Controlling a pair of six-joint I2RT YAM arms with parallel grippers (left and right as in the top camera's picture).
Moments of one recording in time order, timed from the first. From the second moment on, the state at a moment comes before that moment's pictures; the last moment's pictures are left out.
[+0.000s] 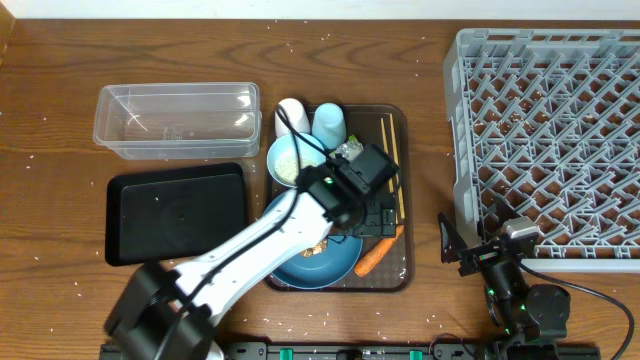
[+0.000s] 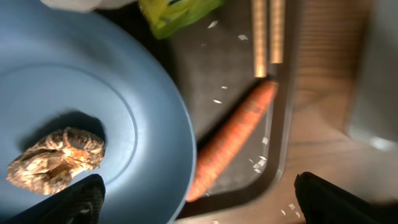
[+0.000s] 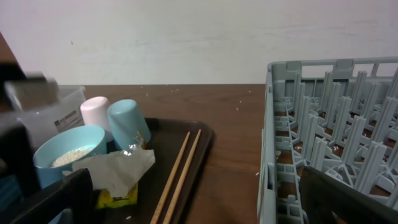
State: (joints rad) left arm -0.83 1.68 1.25 -0.89 0.11 -0.83; right arm 0.05 0.01 0.01 -0.05 -0.26 0.15
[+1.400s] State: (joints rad) left arm -0.85 1.88 1.26 -0.92 -0.14 -0.90; right arm 0.05 0.01 0.01 -0.05 -0.26 0.15
